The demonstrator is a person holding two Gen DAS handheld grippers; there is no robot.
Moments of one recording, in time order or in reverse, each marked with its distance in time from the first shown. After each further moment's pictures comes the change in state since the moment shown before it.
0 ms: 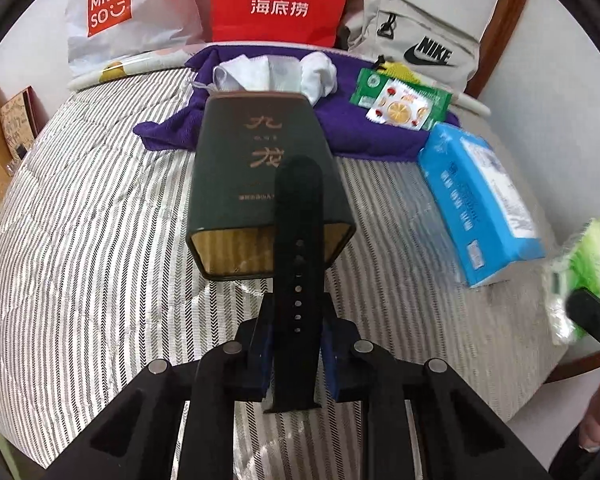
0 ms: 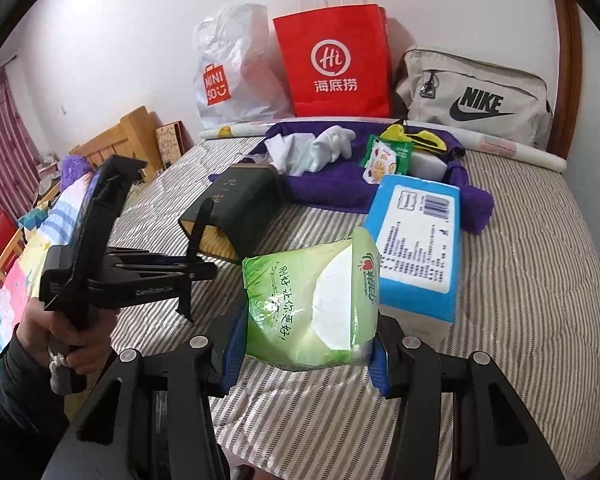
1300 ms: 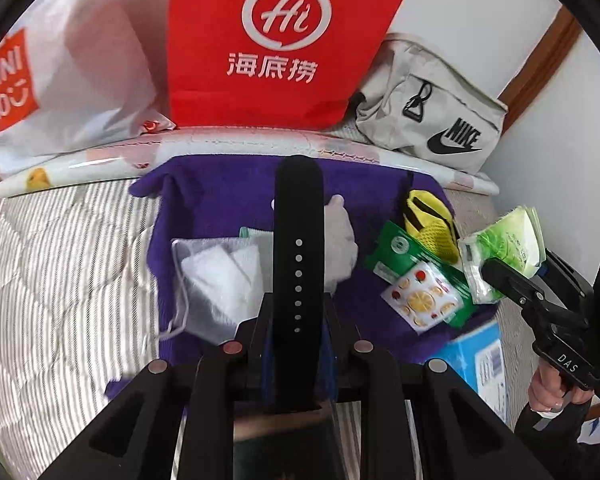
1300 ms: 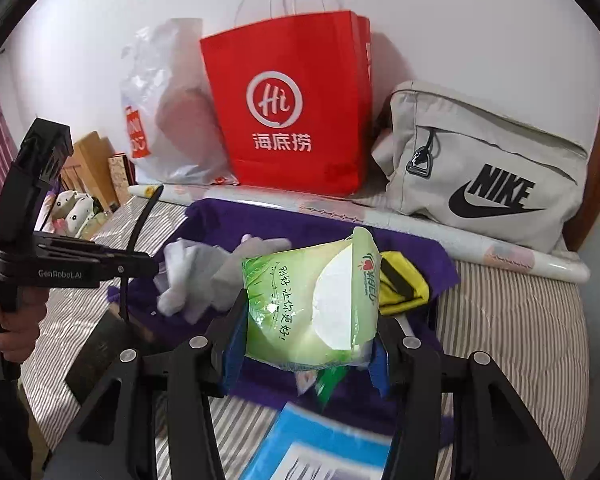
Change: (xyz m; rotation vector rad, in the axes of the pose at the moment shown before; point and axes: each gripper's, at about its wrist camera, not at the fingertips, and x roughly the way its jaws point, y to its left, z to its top) left arm 0.065 0.024 0.216 -0.013 0.046 -0.114; right arm 0.136 -0.088 0.182 -0.050 -0.004 -0.055
